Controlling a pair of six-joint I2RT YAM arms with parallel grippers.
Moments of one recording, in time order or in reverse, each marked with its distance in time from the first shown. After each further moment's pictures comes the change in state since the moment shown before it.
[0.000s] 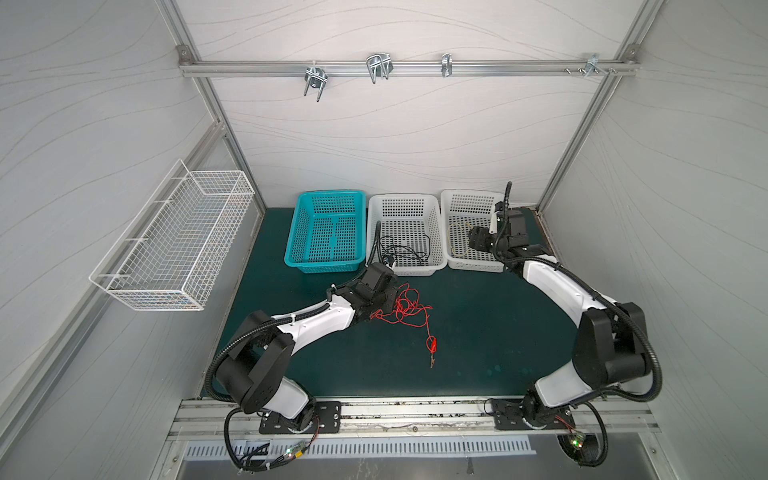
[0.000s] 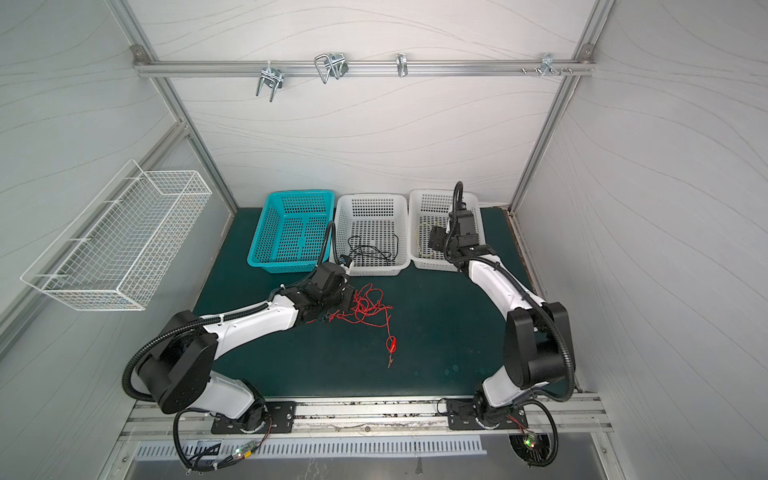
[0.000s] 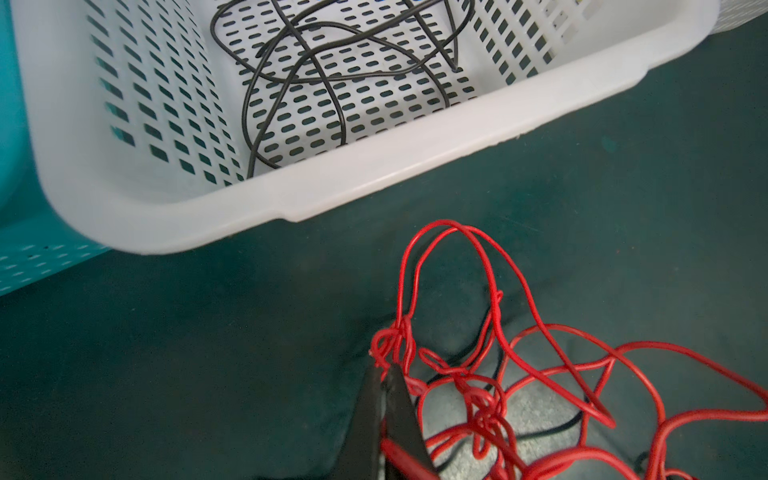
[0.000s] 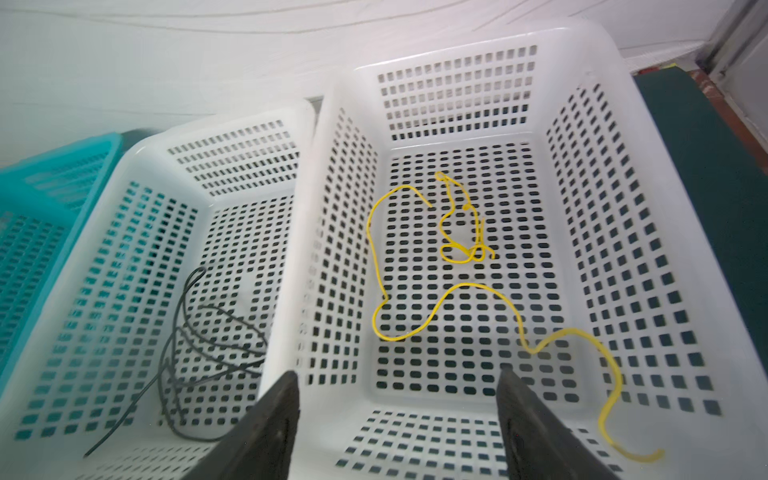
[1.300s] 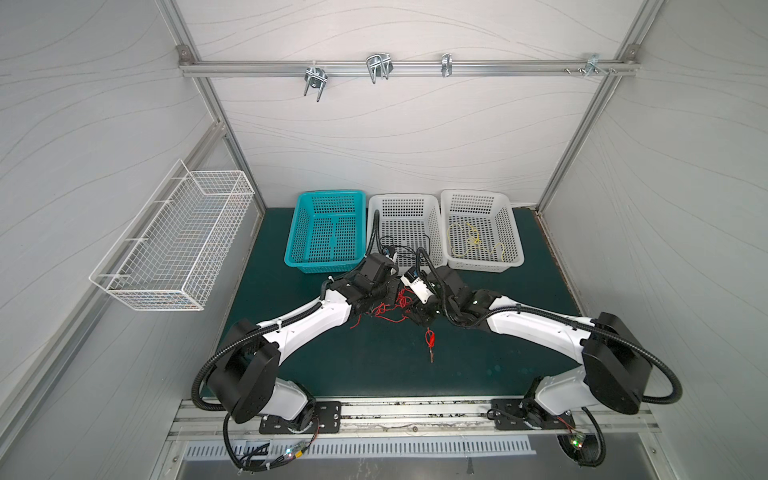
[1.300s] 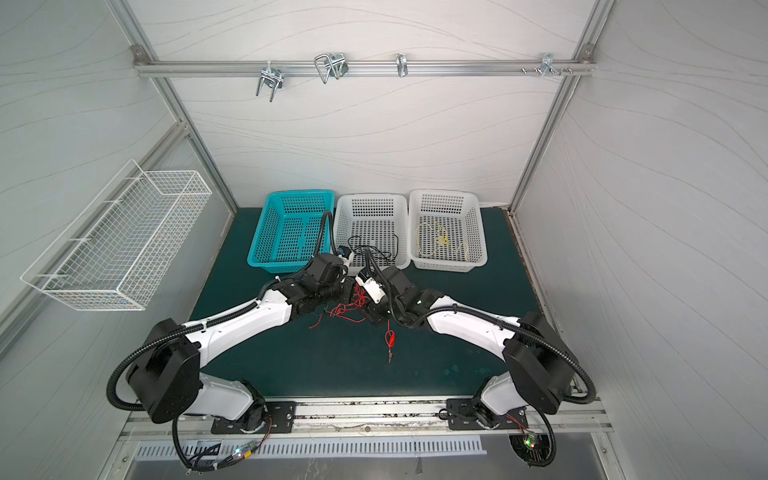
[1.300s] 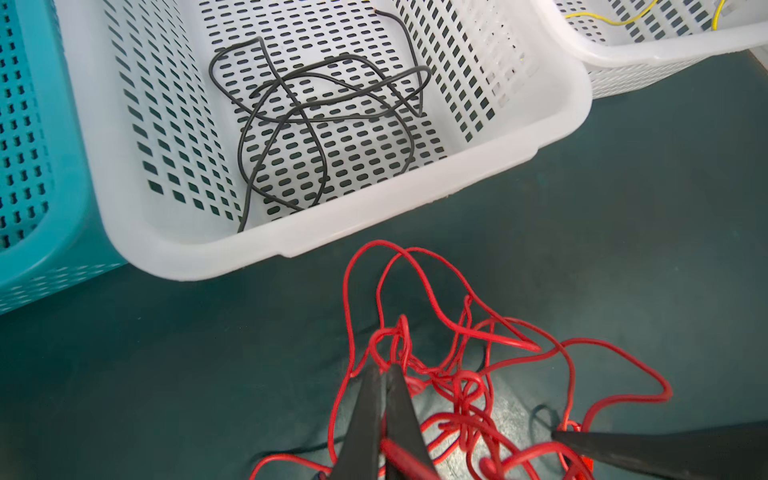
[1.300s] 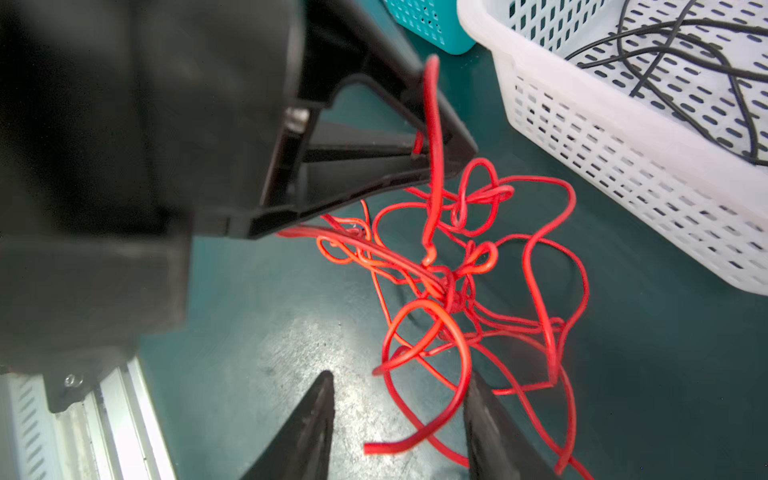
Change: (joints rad) left arm 0.000 -0.056 0.106 -0.138 0.049 -0.038; right arm 0.604 -0.074 -0.243 0.010 -0.201 -0.200
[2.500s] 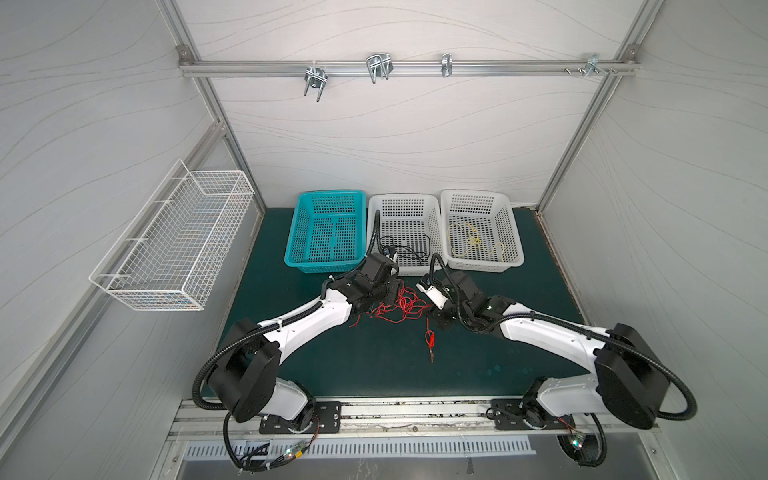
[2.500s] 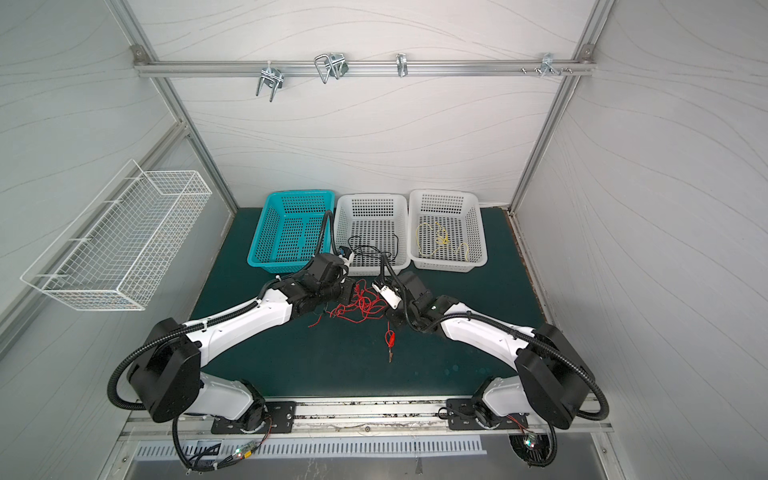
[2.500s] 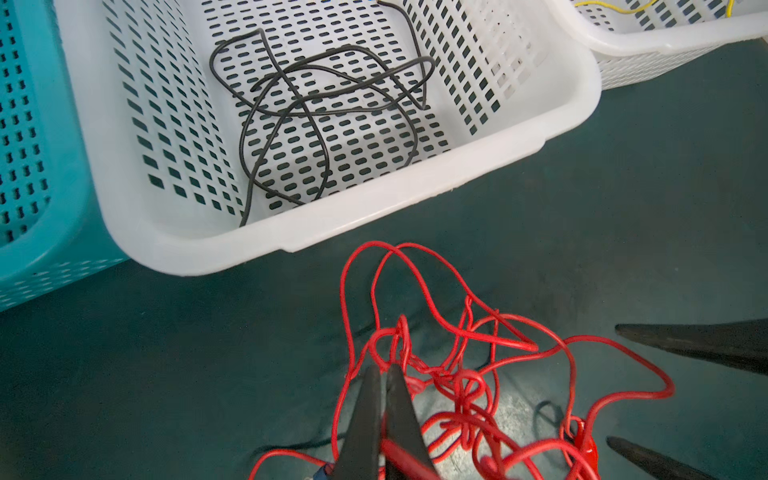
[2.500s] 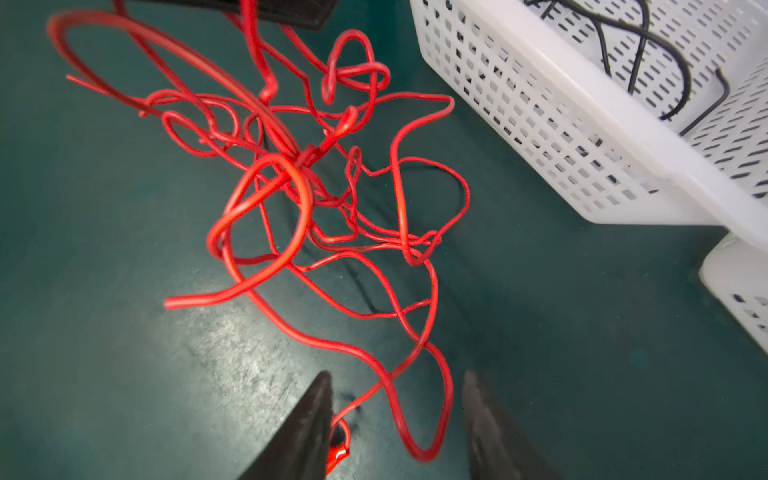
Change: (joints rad) left arm 0.000 0.008 0.012 -0.018 -0.004 0.005; right arm -0.089 -0.087 -0.131 -0.025 0.125 -0.227
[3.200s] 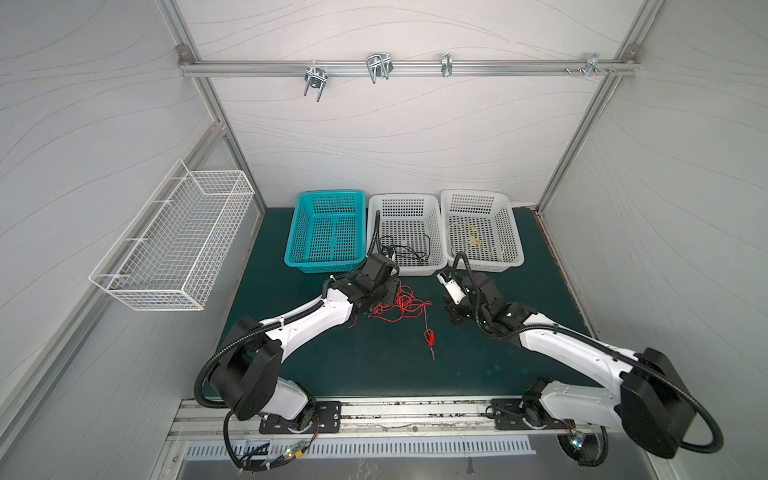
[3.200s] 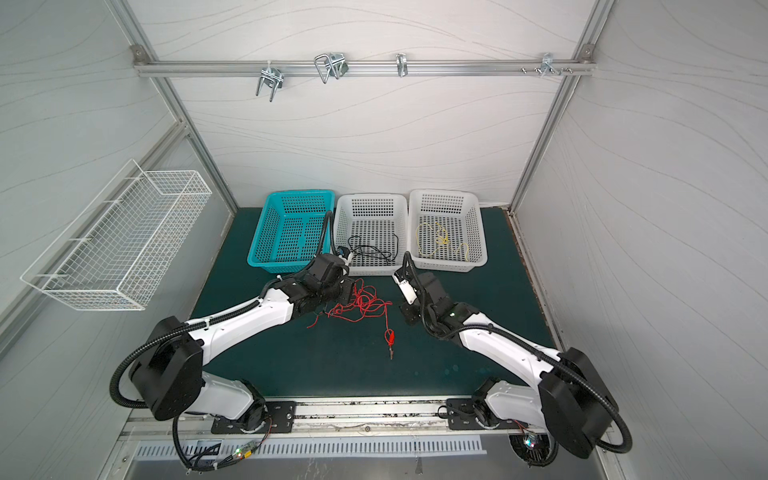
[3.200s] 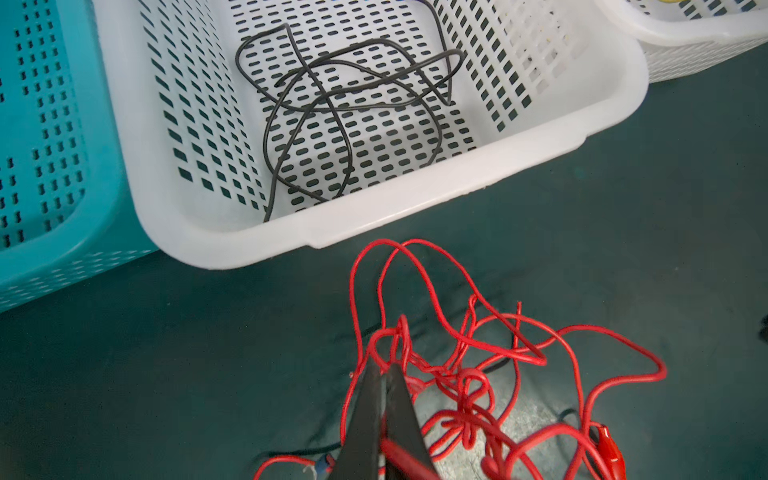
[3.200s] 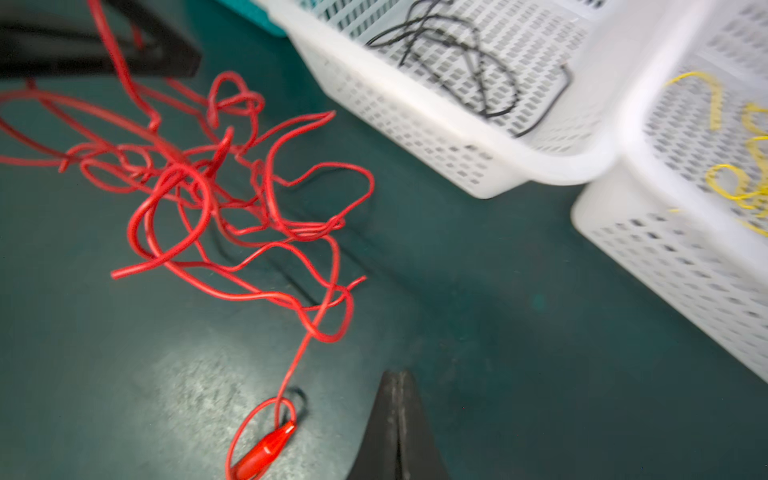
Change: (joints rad) left arm 0.000 0.008 -0.009 -0.008 -0.053 -0.001; right arm -0.084 -0.196 -0.113 0.041 0.082 0.087
